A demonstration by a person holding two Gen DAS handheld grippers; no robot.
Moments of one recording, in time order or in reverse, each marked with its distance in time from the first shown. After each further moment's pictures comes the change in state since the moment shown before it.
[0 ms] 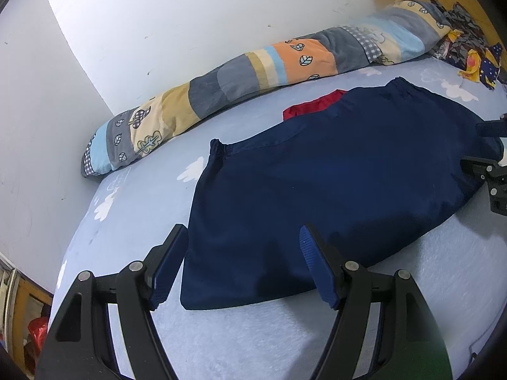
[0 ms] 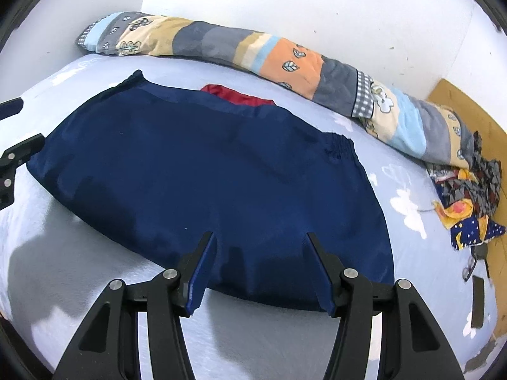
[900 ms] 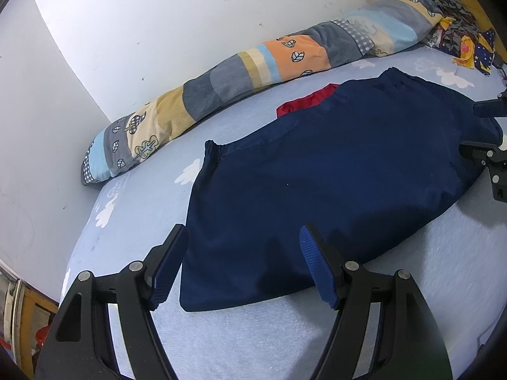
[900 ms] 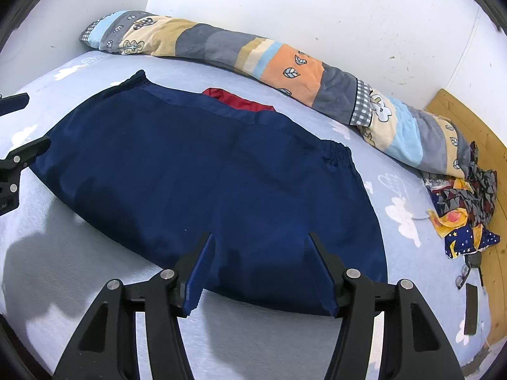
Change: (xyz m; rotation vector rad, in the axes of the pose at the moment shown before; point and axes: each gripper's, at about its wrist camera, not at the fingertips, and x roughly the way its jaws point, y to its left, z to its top) left arm 0.000 -0.008 -0.002 0.050 0.000 0.006; right arm -0.004 0.002 0.000 -0.027 -0.016 -0.019
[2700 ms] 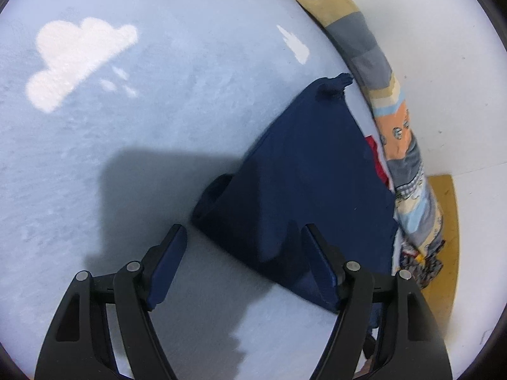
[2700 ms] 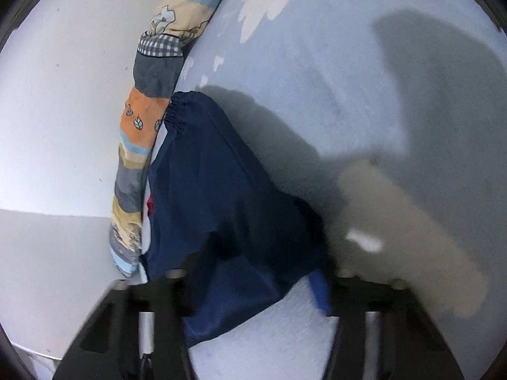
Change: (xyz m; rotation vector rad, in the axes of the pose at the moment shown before) left arm 0.123 0.144 -0.131 -1.217 0.441 -0.563; right arm 0.108 -0.217 -0.135 1.341 0.198 0.584
